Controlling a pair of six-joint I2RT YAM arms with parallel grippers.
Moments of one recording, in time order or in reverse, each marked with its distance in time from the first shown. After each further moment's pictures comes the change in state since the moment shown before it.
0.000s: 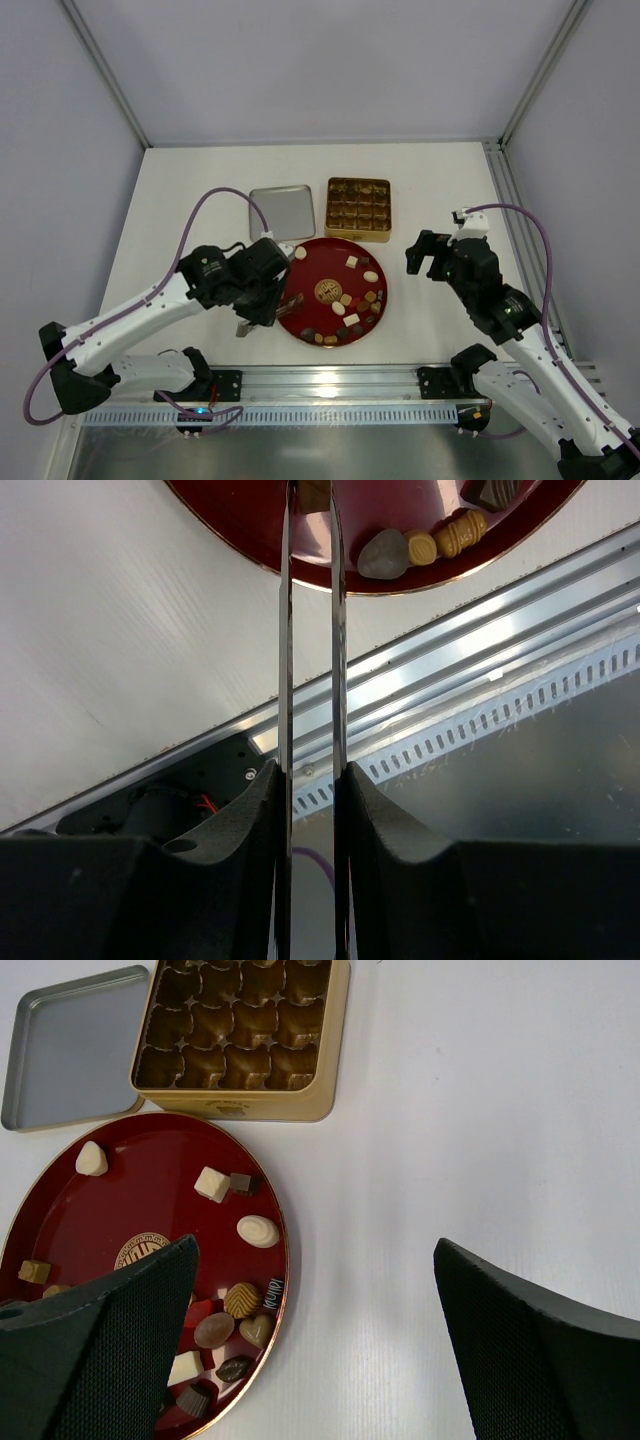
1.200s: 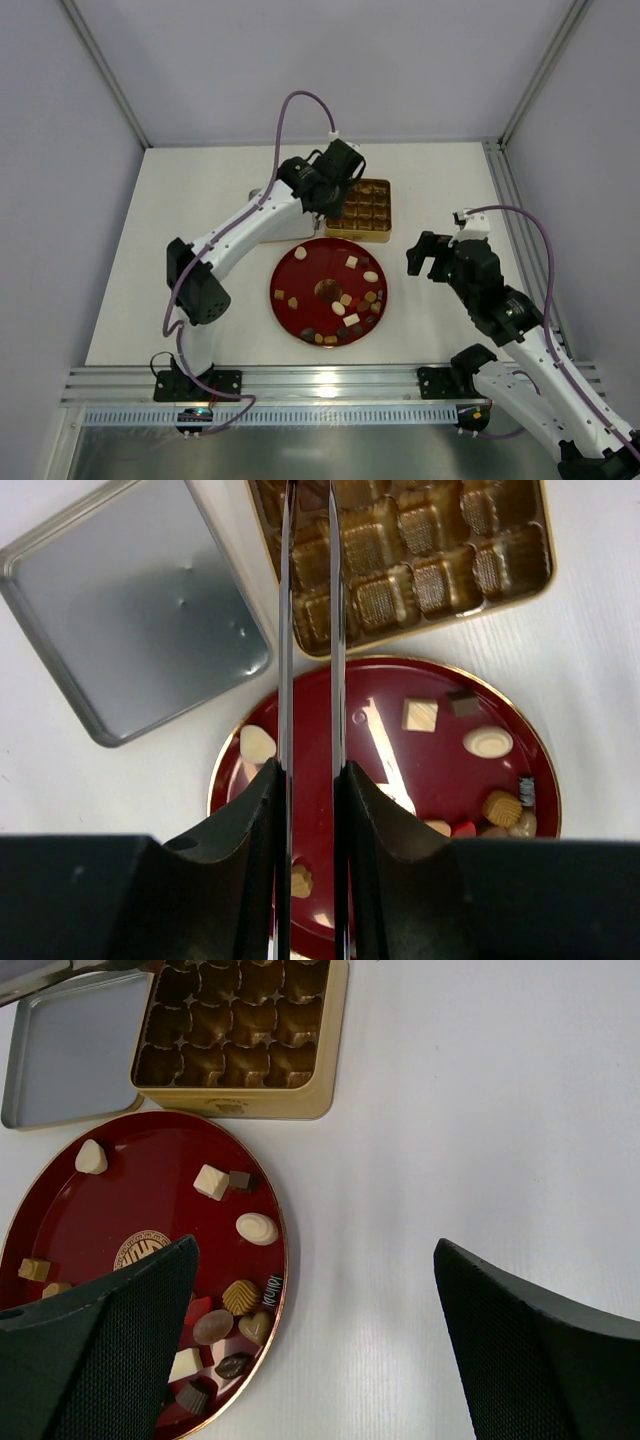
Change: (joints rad) left arm 0.179 0.794 0.832 0.237 -0.261 0.243; right arm 0.000 -0.013 0.000 -0.012 0.000 0.001
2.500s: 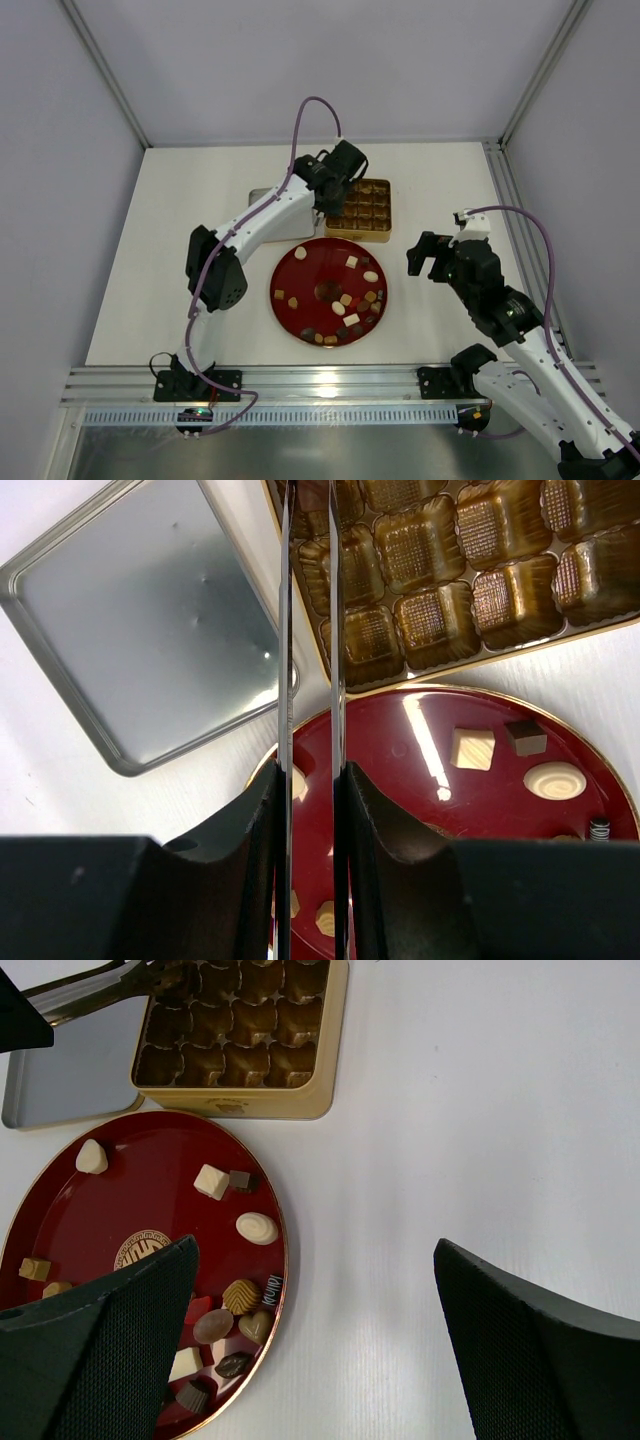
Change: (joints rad) left arm 0.058 0.175 0.081 0.010 -0.010 0.079; right arm 0.000 -0.004 0.000 -0.005 0.000 0.000
